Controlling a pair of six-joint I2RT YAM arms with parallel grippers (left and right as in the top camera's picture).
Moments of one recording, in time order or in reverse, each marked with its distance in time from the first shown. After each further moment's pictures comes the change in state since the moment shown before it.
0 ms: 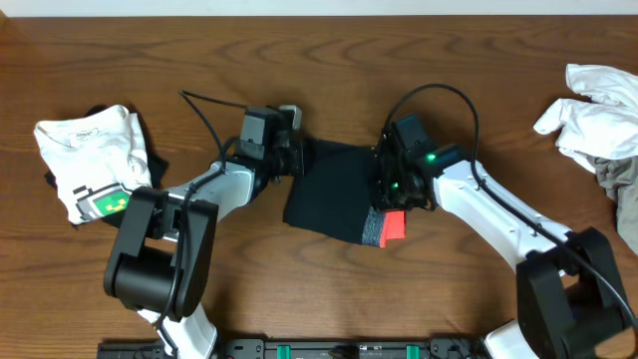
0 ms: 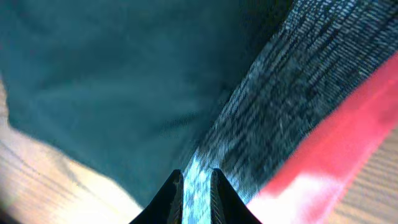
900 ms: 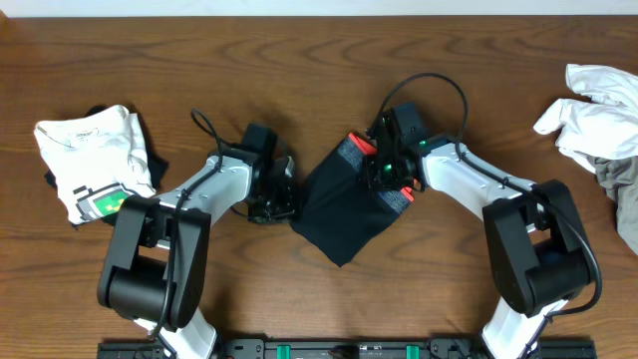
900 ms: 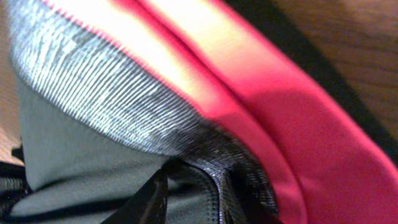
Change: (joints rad) left arm 0.000 -0.042 0.055 -0.749 0.093 -0.013; right arm -0.072 0.219 0.055 0.253 -0.086 -0.043
